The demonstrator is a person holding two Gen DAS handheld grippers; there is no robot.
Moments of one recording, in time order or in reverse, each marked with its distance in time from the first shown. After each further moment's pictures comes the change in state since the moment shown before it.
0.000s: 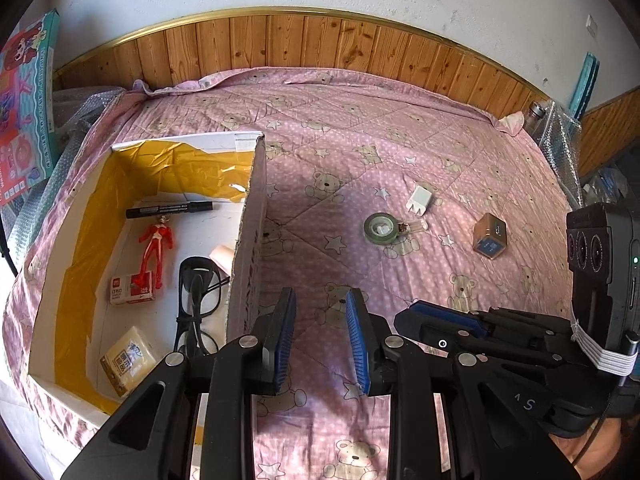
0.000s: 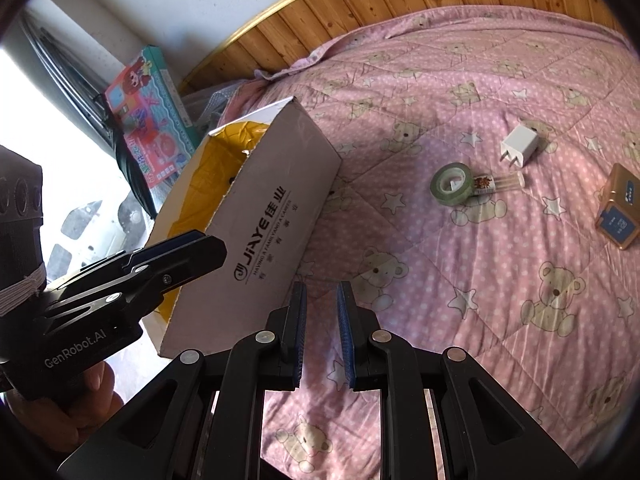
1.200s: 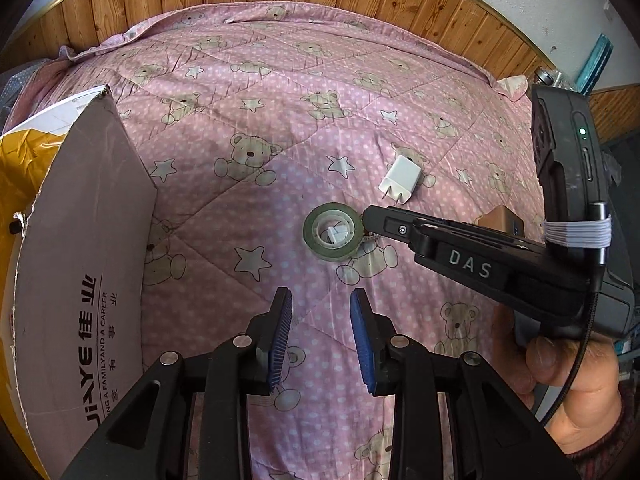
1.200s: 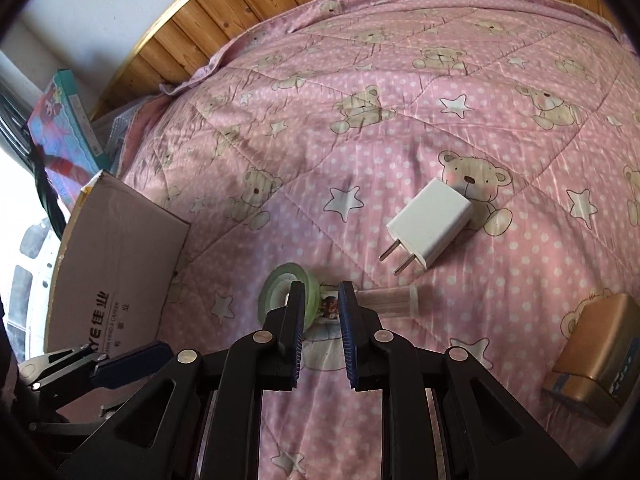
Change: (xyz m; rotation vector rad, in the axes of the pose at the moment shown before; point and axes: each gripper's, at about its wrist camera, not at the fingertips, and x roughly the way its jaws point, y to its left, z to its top) left arm 0.140 -0.045 0.041 0.003 0.182 -0.104; right arm 0.080 -0.133 0.098 0.050 0.045 -0.184
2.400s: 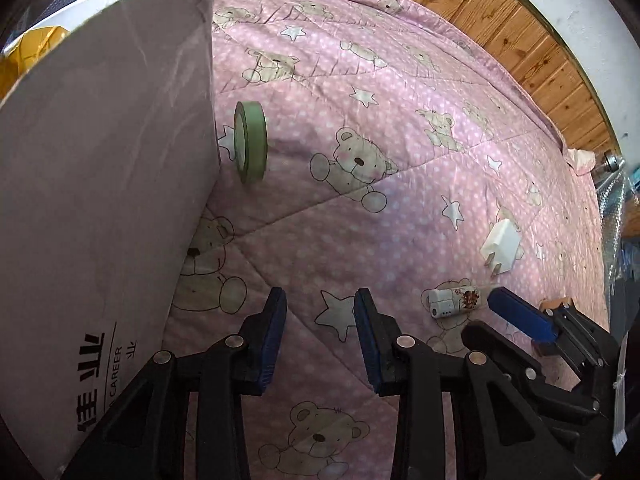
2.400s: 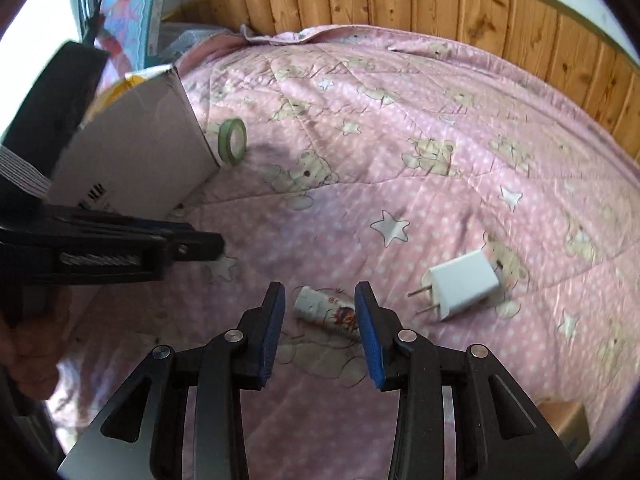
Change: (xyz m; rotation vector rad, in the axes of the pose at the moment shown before) left arm 0.047 0.067 0.015 -0.298 -0.002 0.059; right arm 0.010 0.053 -0.015 -0.521 -0.021 -0.111
